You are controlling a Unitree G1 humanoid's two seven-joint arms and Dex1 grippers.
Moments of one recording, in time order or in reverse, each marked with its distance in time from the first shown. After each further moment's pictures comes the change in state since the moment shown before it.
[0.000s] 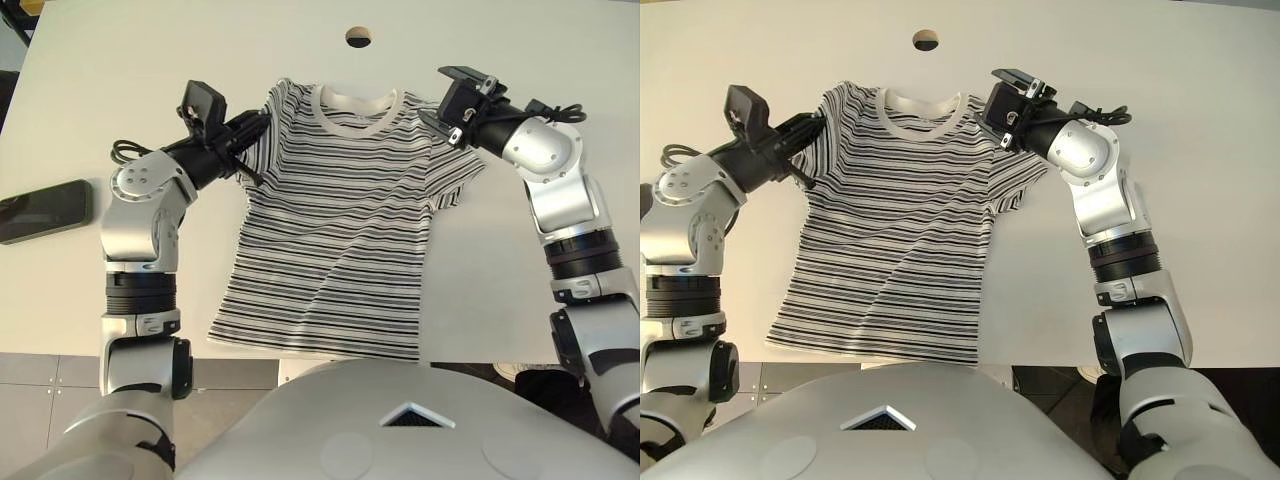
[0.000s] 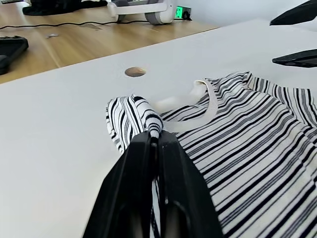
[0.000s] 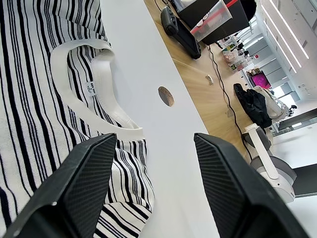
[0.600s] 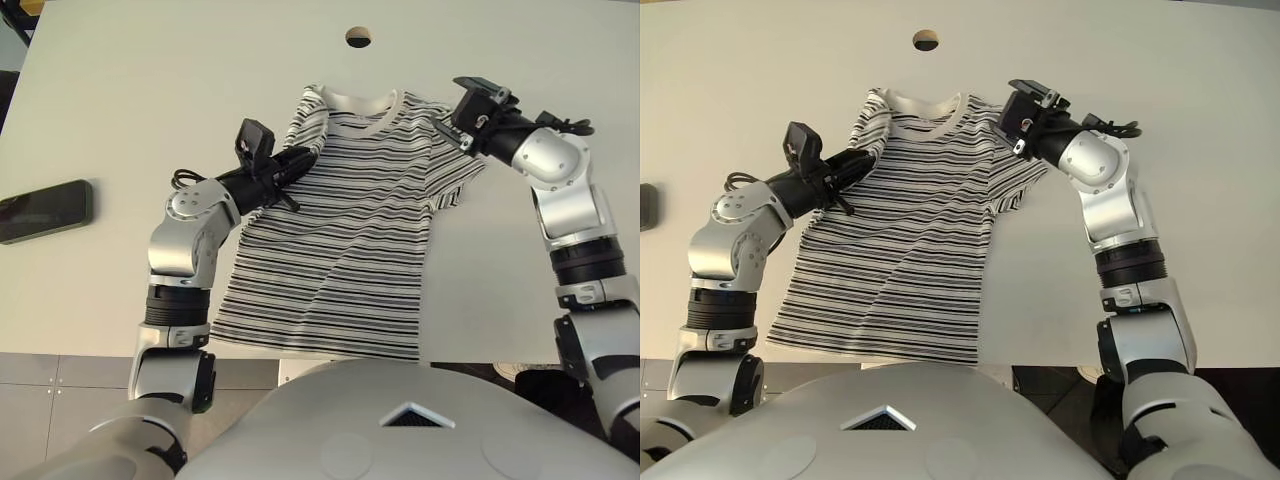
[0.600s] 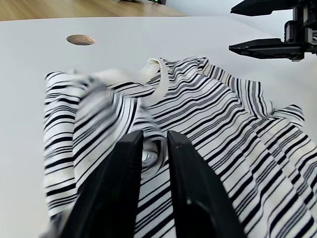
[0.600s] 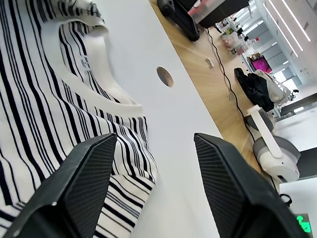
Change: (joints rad) left arm 0.062 -0.113 -0.094 -0.033 -0.039 0.068 0.009; right arm 0.050 -0.029 -0.055 0.032 0.031 -0.006 -0.020
